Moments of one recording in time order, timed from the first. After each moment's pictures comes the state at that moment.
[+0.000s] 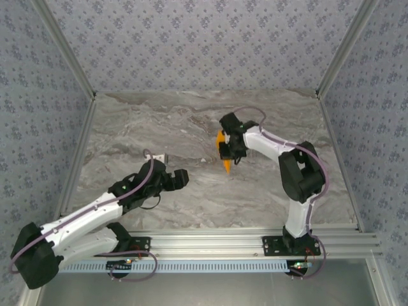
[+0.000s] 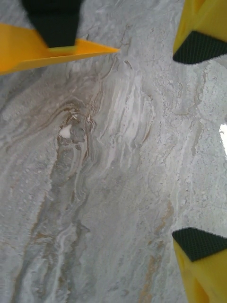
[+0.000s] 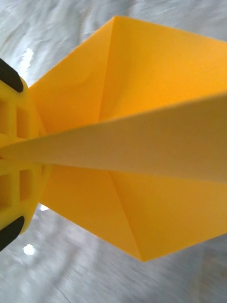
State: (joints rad) left arm -0.80 0.93 0.56 -0.34 -0.12 -0.80; right arm 0.51 1.92 1.43 -0.78 -0.08 0.41
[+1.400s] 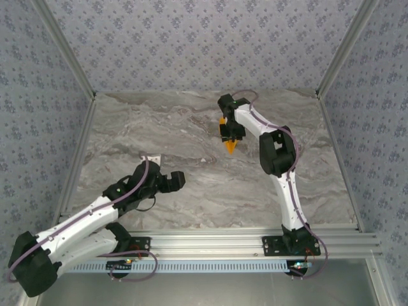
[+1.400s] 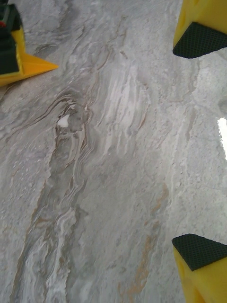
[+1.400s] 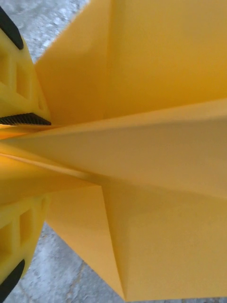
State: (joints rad) left arm -0.74 0.87 0.53 -0.38 -0.09 -0.74; right arm 0.42 2.37 2.04 -1.10 0.05 0.31
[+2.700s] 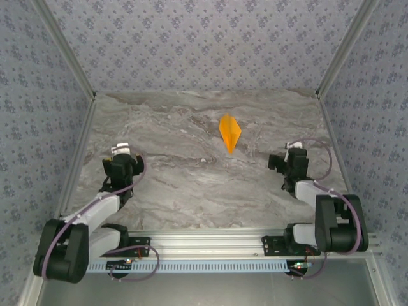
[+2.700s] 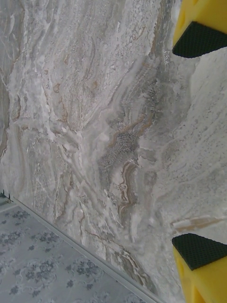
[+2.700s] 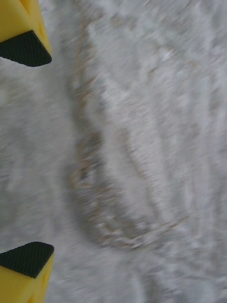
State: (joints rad) left arm -0.20 1.10 0.30 0.30 -0.43 -0.09; right arm 0.00 1.31 0.37 0.34 0.14 0.05
